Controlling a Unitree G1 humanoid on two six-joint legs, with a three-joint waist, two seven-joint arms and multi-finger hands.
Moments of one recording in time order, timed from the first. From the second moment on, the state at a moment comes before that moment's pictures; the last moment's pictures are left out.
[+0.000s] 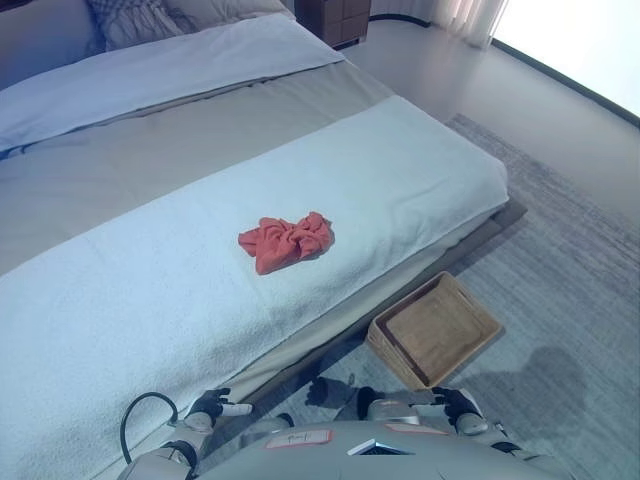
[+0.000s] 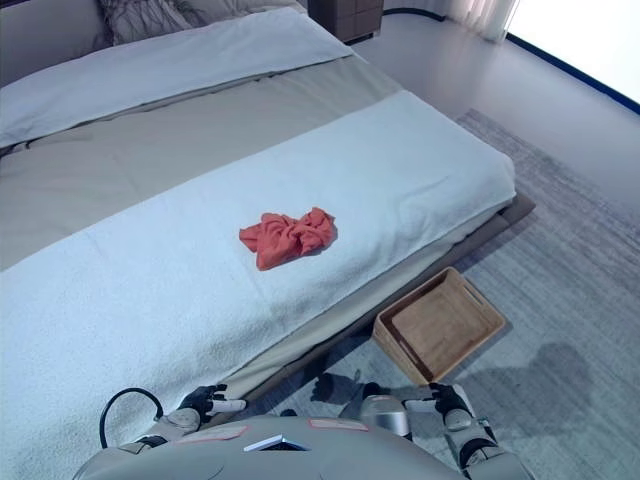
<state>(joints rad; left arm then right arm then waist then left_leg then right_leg) 0.01 0.28 -0.28 1.30 -0.02 0.00 0.07 0.04 -0.27 0.31 1.28 0.02 0.00 -0.12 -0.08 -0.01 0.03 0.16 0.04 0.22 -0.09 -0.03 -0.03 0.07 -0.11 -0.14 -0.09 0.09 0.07</state>
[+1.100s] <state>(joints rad) -0.07 0.25 -0.26 1.37 -0.05 0.00 0.10 -0.11 -0.40 0.27 1.31 0.02 0.01 -0.14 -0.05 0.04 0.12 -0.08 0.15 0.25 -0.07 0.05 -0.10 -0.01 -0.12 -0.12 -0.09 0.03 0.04</state>
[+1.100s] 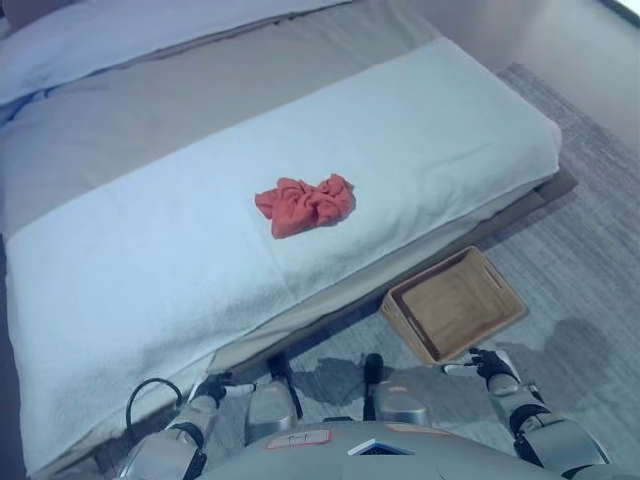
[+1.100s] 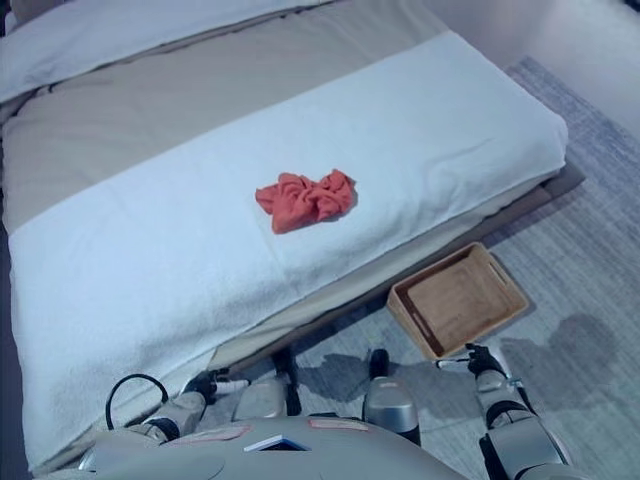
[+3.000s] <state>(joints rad) -0.10 0.24 -0.38 1.24 -0.09 -0.08 0.24 -0.95 -0.51 0.74 1.18 -0.29 -0.01 -0.34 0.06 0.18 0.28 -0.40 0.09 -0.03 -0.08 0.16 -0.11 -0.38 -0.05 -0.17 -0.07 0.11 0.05</state>
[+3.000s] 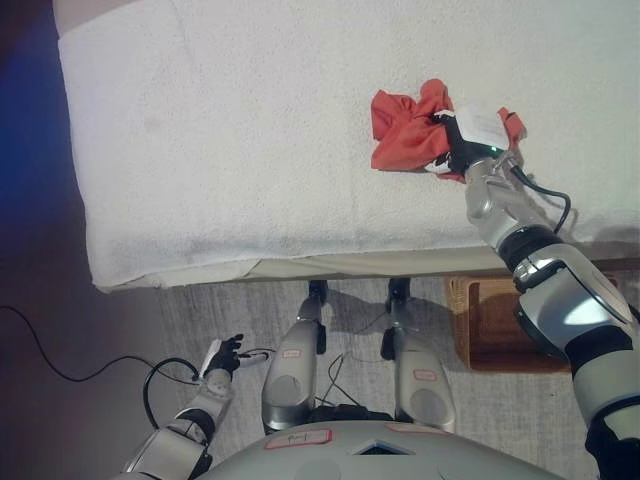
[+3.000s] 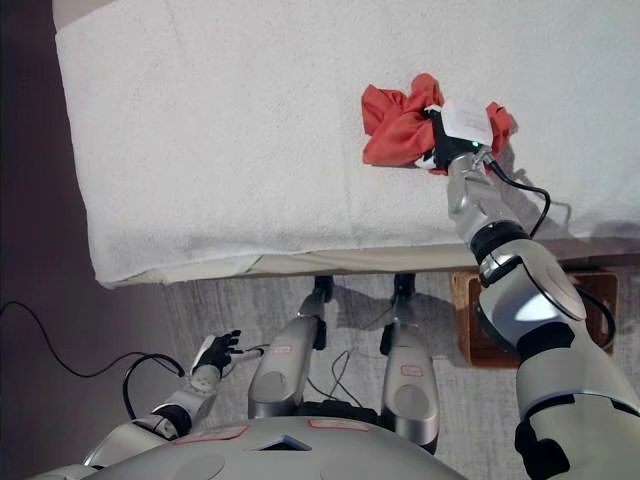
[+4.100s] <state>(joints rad) -0.13 0.25 -0.29 1.30 -0.07 0.00 0.22 -0.39 -0.74 0.31 1.29 -0.15 0.08 -0.27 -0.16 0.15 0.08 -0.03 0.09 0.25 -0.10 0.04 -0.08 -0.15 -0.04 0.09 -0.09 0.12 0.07</state>
